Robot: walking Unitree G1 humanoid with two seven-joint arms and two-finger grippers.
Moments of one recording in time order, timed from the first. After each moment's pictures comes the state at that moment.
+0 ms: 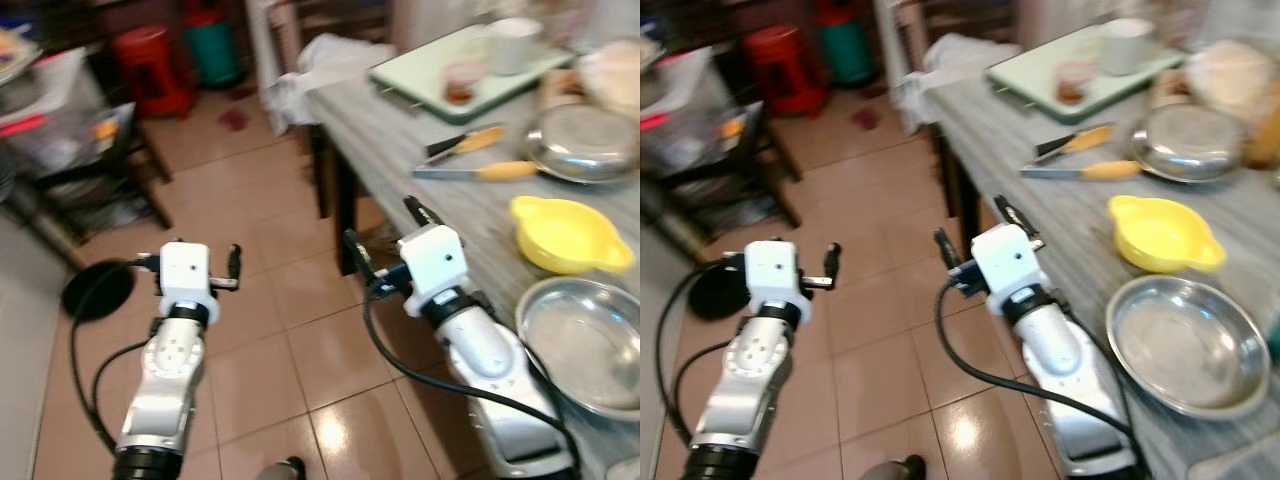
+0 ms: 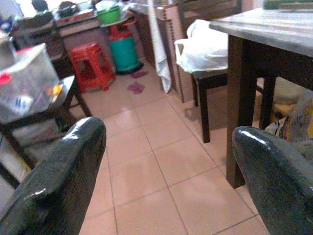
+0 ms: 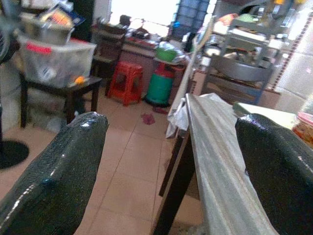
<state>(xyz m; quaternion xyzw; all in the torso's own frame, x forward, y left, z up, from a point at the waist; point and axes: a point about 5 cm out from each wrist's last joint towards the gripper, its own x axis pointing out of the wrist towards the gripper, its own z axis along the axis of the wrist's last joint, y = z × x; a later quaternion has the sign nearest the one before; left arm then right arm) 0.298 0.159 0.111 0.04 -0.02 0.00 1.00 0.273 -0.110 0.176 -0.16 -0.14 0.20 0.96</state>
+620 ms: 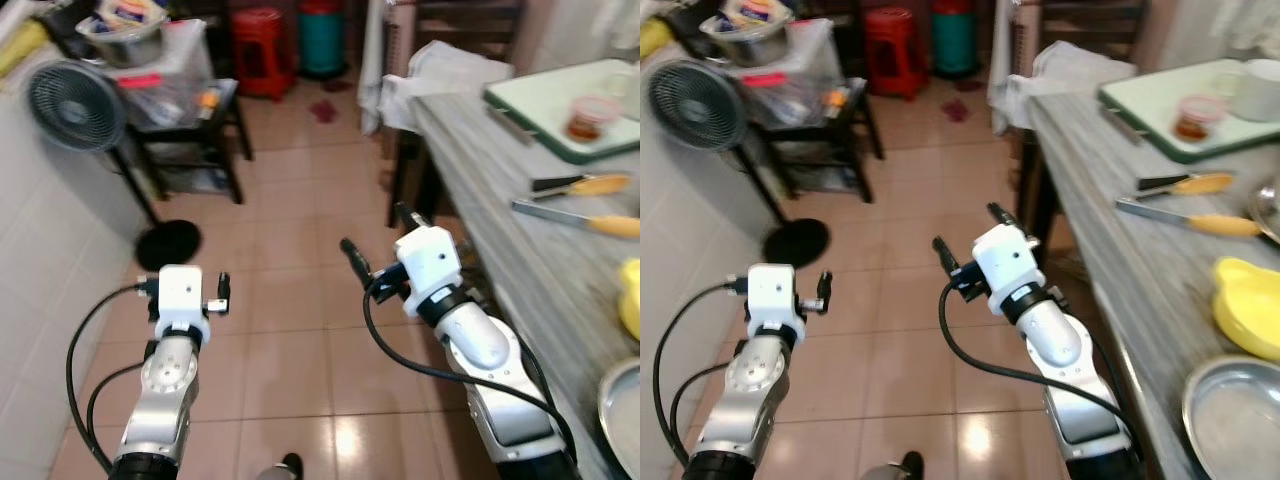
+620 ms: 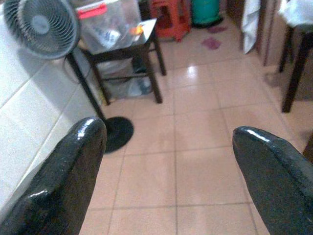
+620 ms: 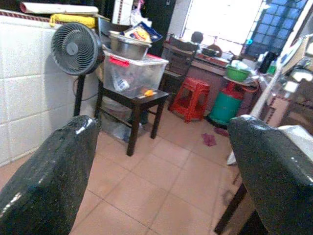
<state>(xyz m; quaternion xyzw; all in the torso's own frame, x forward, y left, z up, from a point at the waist) 0.290 0.183 0.065 0.06 0.07 0.05 0.99 0.287 -0.107 0.160 -0.15 -0.11 0.25 0.95</state>
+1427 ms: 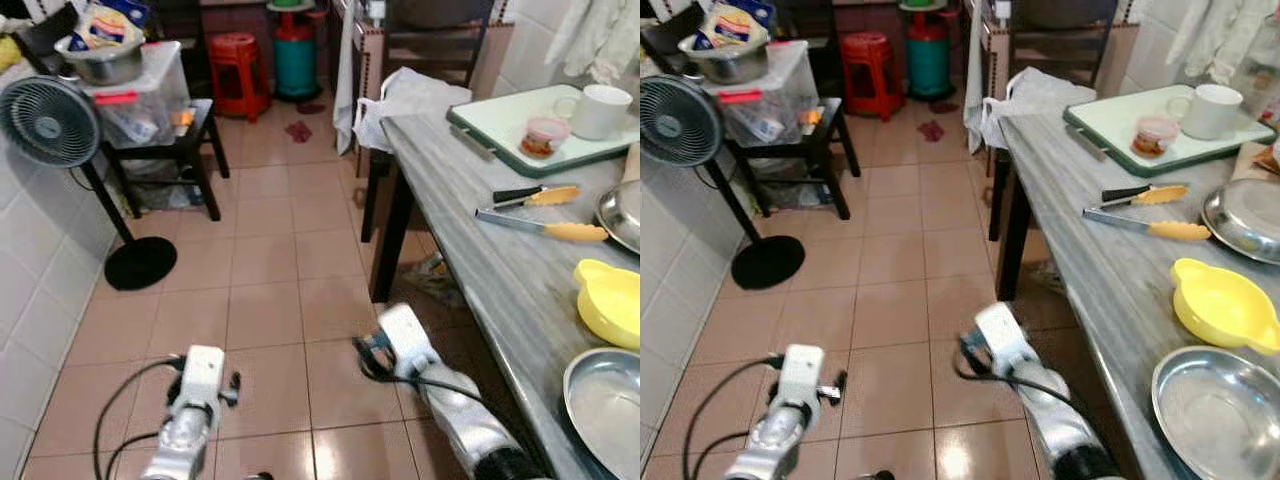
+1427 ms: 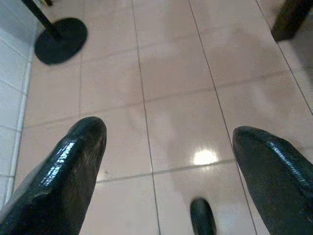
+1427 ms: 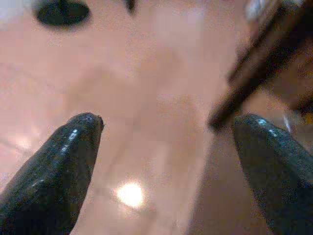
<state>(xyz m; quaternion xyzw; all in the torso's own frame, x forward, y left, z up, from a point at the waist) 0.237 0.176 -0.043 0.09 0.30 0.00 0.95 0.275 -0.142 -0.004 -0.15 0.21 0.20 0.95</state>
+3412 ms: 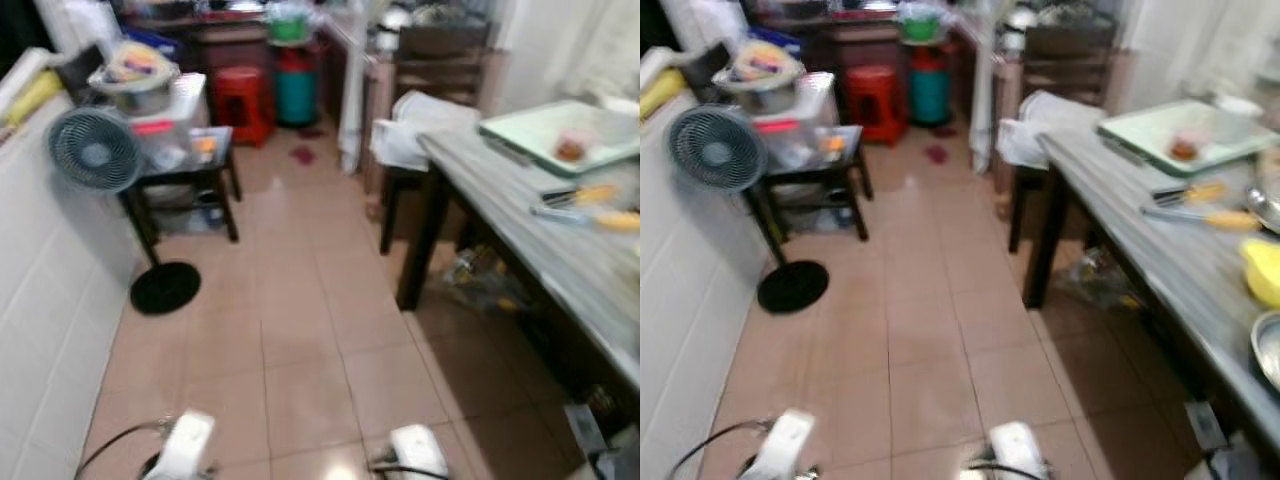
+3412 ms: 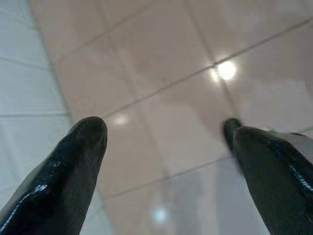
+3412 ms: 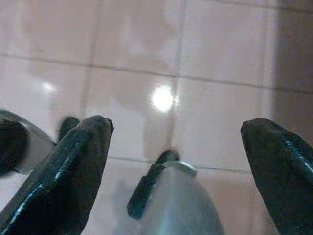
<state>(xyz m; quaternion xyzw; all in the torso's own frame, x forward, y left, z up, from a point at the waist) 0.167 0.217 -0.087 0.16 0.49 -0.05 0.86 0.163 -0.135 -0.094 -0.11 0.45 0.10 0.88</state>
